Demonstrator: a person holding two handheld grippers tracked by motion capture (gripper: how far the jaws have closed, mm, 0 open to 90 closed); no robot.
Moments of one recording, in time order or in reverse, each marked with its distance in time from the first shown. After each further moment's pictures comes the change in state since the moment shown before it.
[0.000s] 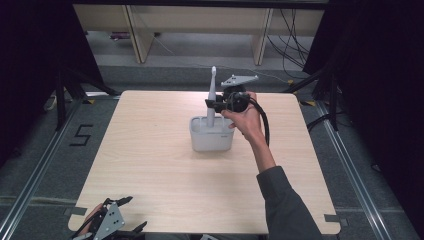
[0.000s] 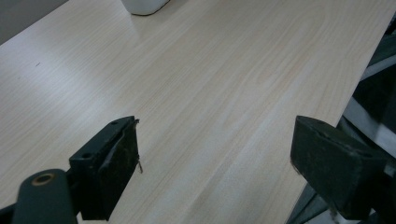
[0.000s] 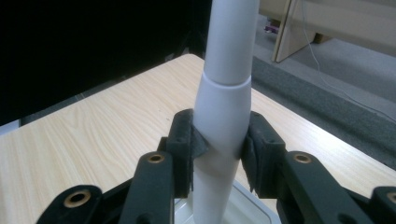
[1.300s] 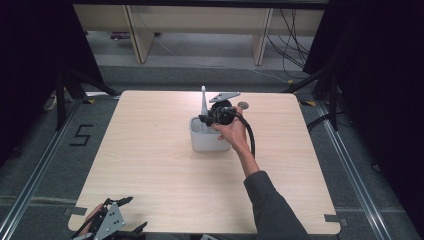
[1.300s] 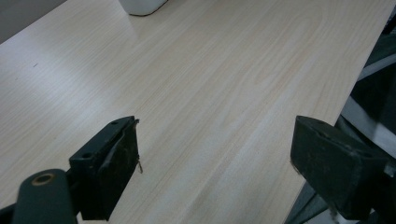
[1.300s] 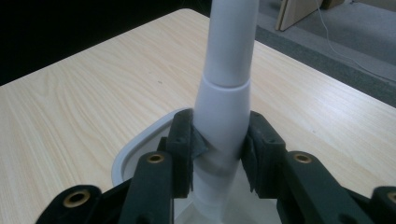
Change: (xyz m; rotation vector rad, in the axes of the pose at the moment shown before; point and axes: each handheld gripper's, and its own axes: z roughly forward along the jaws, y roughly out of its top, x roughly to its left) left arm 0.000 0.000 0.000 0.000 -0.005 0.007; right arm 0.002 -0.048 0.058 0.118 -0.010 0.035
